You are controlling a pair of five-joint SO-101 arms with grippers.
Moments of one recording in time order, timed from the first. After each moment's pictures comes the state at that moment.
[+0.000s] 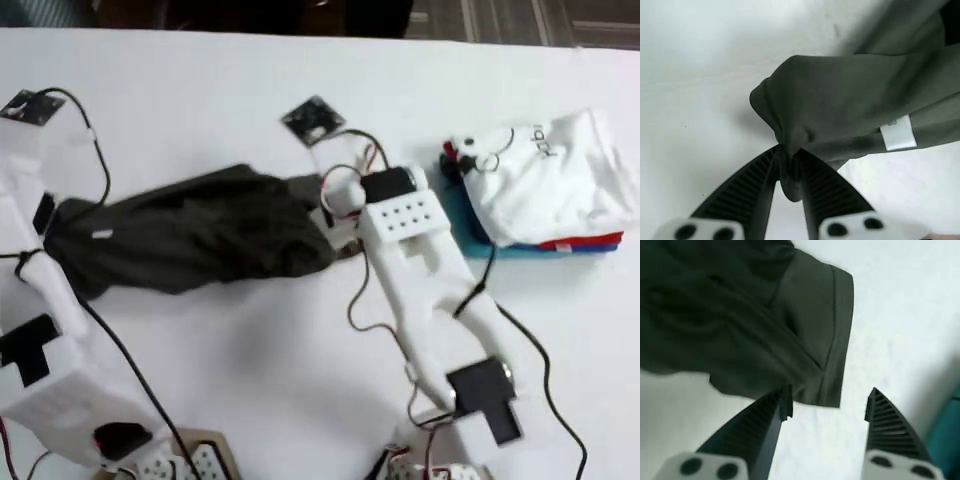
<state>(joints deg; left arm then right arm) -39.8 11.4 -13.5 92.2 -41.9 -23.5 -0.5 14.3 62.1 17.9</state>
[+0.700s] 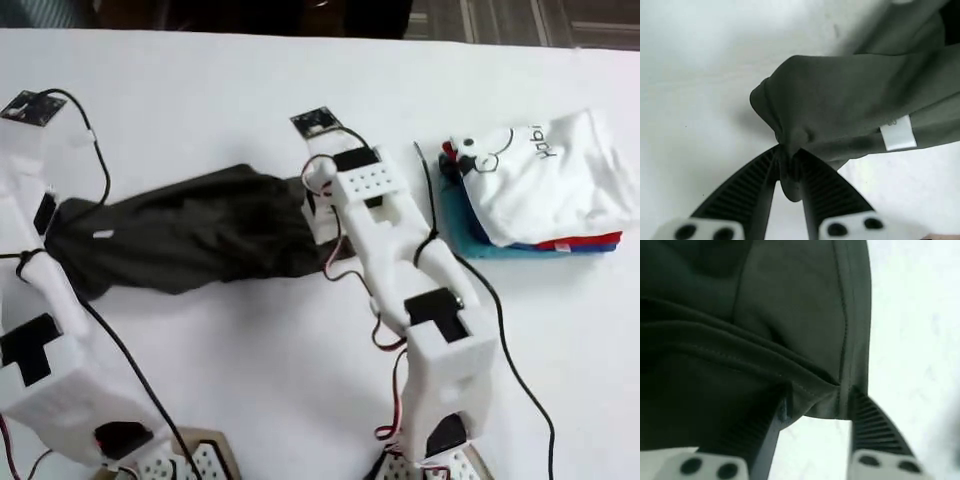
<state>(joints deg) -39.8 11.4 -13.5 92.2 -41.9 -23.4 23.8 -3.9 71.4 7.0</state>
